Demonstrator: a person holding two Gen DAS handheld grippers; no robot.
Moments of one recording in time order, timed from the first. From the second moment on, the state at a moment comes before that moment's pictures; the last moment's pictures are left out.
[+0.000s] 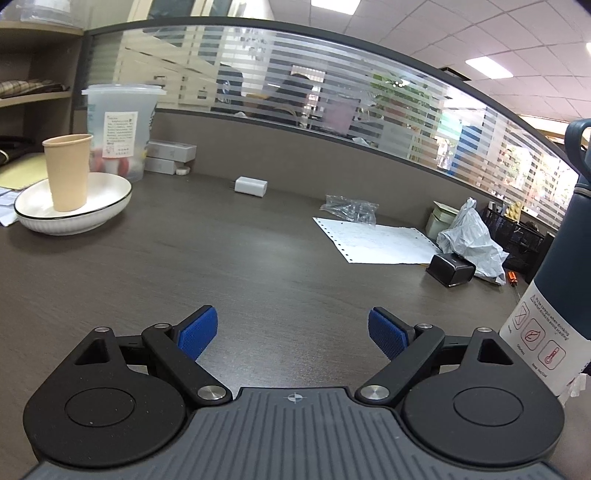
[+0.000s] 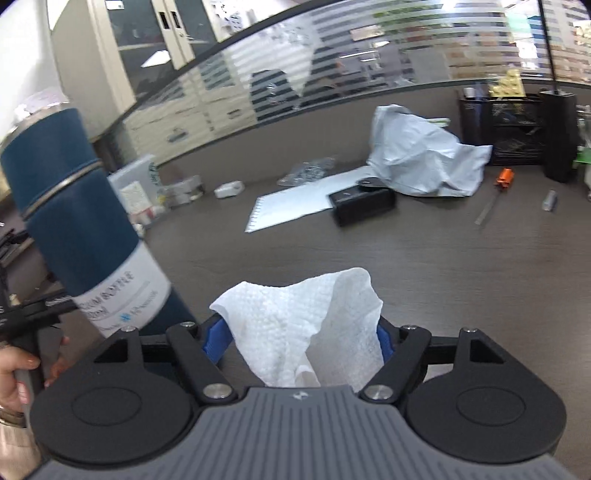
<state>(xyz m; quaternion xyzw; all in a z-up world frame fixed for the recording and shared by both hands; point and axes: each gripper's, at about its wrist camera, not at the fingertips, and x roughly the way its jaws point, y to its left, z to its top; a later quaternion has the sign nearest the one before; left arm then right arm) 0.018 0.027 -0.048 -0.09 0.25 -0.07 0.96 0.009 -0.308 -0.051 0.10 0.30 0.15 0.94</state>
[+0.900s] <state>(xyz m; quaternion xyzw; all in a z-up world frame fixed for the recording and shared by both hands) 0.019 0.035 -0.051 -0.10 0.25 -0.08 0.96 0.014 -0.320 -0.031 0.14 0.27 0.20 0.93</state>
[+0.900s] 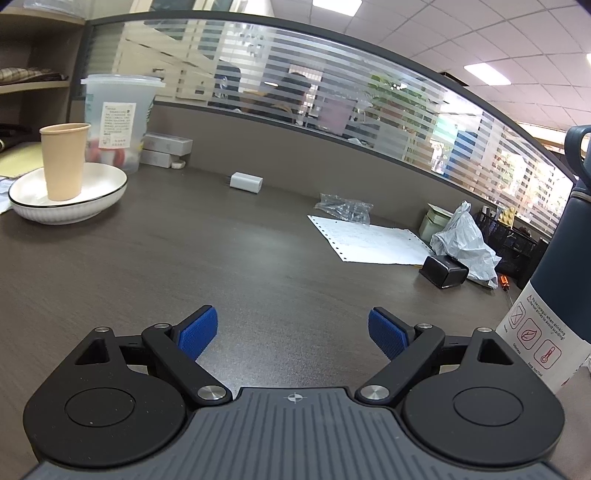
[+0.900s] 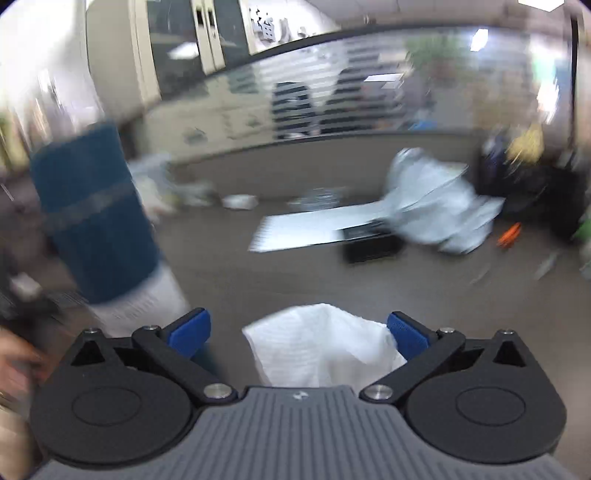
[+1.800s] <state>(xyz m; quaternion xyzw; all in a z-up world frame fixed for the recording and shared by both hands) 0.020 0.037 -0.054 -0.11 0.25 -0.08 0.96 0.011 -0.357 -0.022 0.30 0.26 0.23 0.89</state>
